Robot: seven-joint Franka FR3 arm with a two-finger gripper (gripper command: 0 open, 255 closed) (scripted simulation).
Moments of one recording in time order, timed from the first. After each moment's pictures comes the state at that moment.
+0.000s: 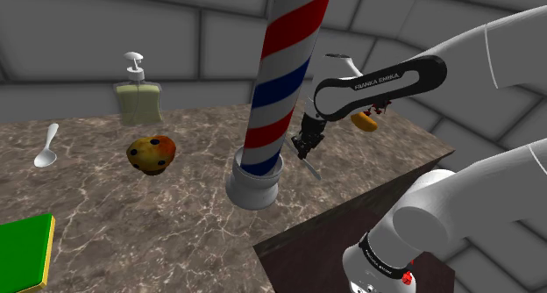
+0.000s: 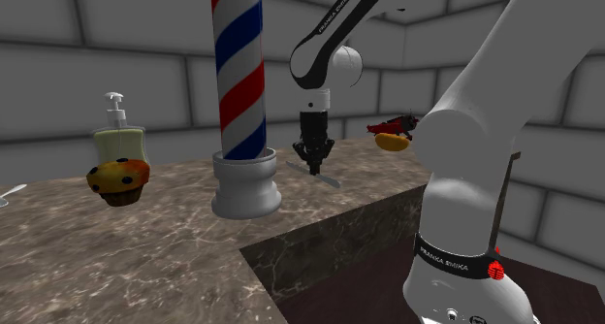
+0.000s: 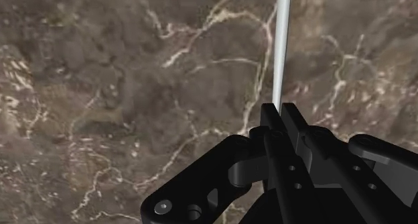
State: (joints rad) arm -0.15 -0.42 -0.02 -2.73 0.01 2.25 0.14
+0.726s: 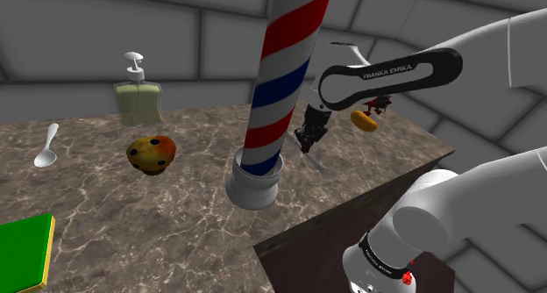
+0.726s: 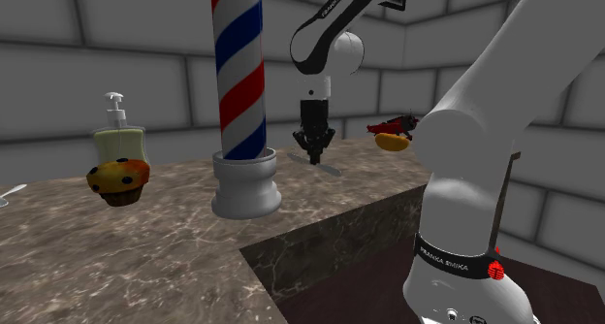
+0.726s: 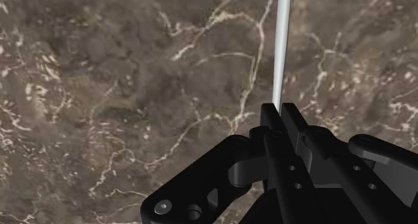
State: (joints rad) arm -0.15 -0.48 -0.01 -2.69 0.00 2.15 0.14
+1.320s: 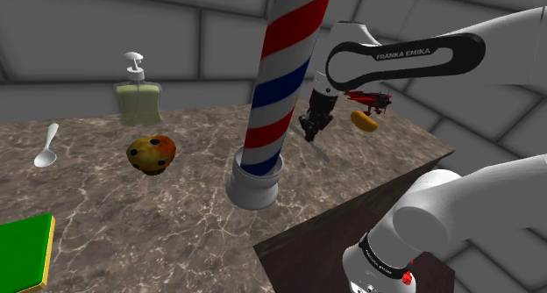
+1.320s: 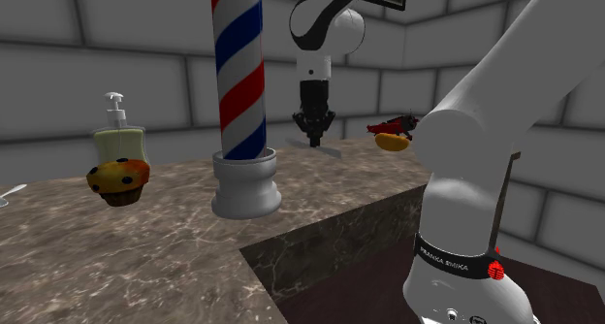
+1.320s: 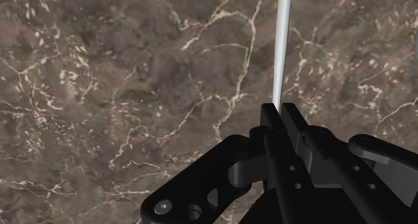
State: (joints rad) arm -0.15 -0.54 -0.01 -2.60 0.00 2.01 0.15
